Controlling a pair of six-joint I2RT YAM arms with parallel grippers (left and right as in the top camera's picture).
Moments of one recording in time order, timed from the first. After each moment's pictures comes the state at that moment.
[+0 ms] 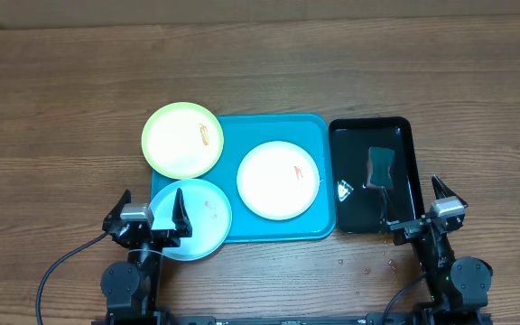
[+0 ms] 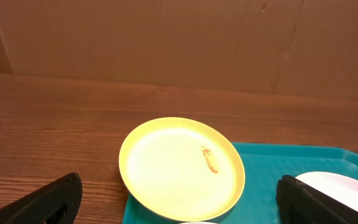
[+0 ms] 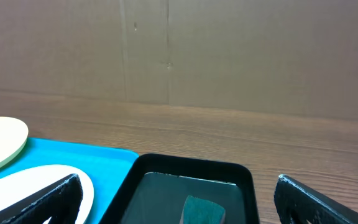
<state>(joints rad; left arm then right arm) 0.07 0.01 0.02 -0.09 0.07 -0.09 0.04 0.01 0.02 -0.02 -0.17 0.00</state>
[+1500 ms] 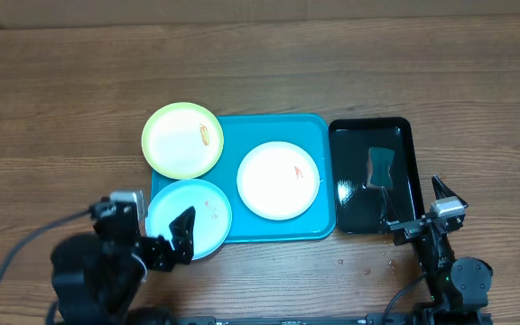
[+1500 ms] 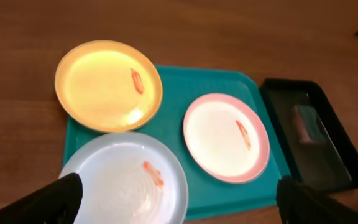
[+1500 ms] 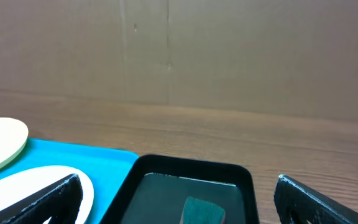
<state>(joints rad) 0.07 0.49 0.85 -0.96 0.33 -0.15 0.04 0.01 0.02 -0.02 -0.17 0.00</state>
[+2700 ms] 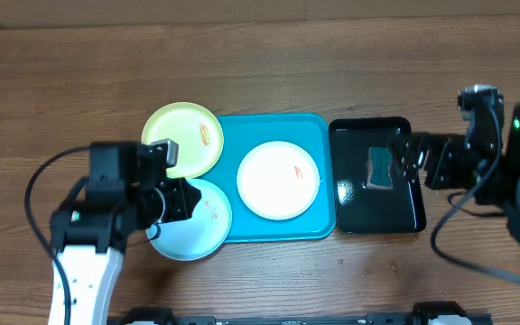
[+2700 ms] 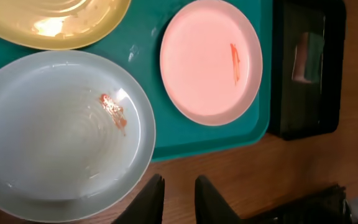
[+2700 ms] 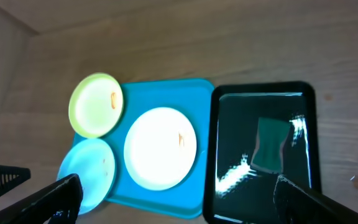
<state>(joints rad) -0.05 1.09 1.07 -1.13 0.41 -0.23 0.04 1.11 1.50 -1.21 -0.38 0.19</state>
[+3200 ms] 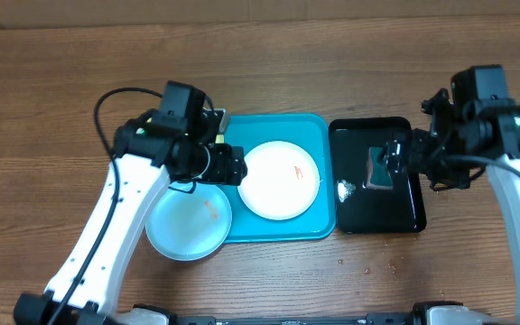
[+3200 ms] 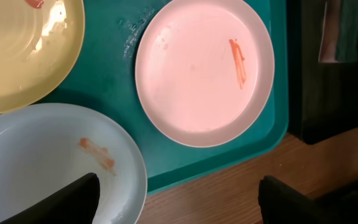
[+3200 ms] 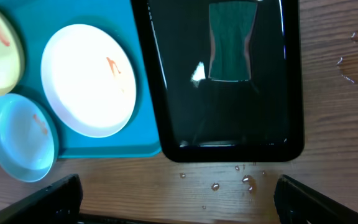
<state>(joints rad) -0.27 1.48 1.30 -1.10 0.29 -0.21 0.04 1.43 1.49 -1.44 -0.26 0.23</state>
